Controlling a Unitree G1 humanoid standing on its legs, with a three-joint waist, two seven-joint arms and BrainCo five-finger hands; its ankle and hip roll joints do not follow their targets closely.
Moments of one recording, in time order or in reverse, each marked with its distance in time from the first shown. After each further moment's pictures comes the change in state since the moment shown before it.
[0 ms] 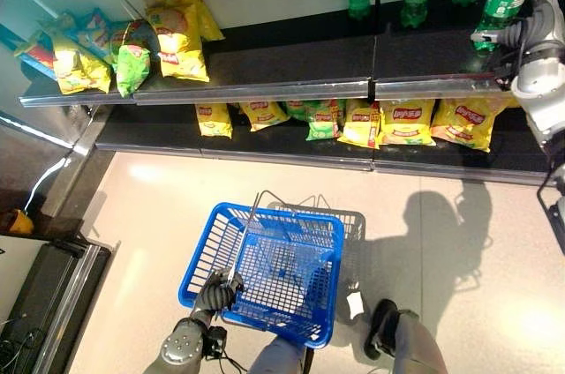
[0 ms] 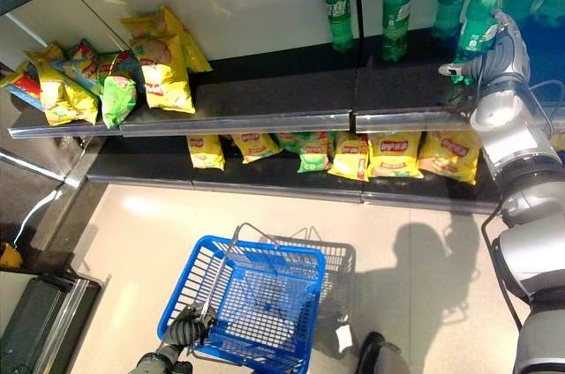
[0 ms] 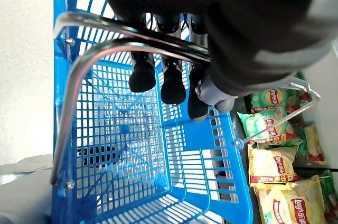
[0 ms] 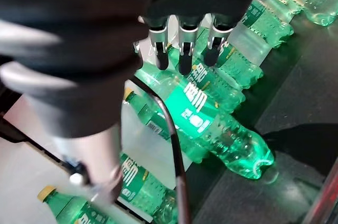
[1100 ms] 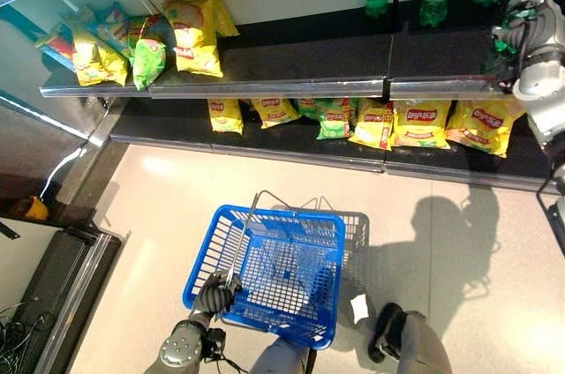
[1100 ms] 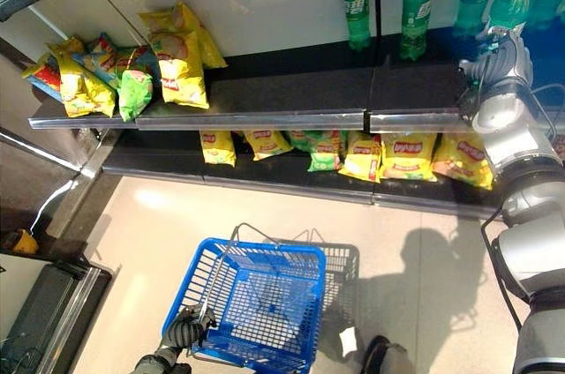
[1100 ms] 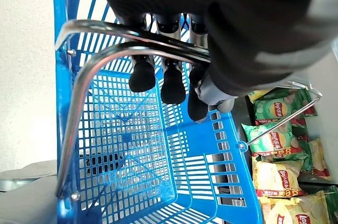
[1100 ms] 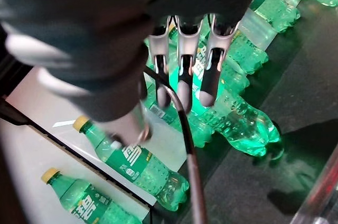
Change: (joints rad) left arm 0.009 0.002 -0.001 -0.001 0.000 -0.006 0.012; right arm -0.002 0.001 0.005 0.014 0.001 -0.002 -0.009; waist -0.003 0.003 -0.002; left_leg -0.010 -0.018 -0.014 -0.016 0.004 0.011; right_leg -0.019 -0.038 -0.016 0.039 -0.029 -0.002
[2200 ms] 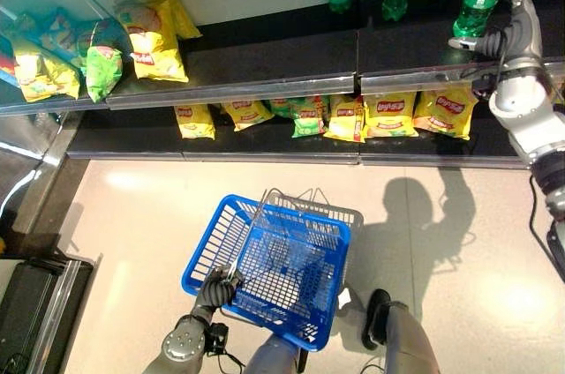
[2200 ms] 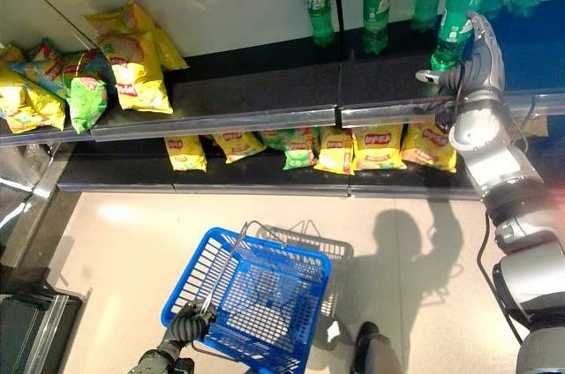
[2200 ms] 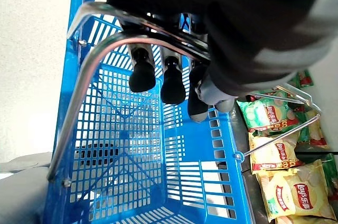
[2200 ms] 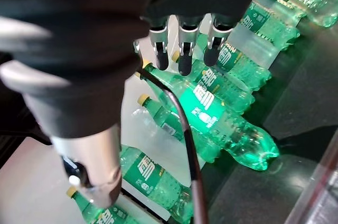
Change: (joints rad) left arm -0.039 0.003 -0.022 0.038 0.001 -0.005 0.025; right arm 0.238 0.011 -0.150 -0.310 -0.022 -0.026 -0.105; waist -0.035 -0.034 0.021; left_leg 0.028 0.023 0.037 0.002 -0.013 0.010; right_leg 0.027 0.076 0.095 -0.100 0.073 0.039
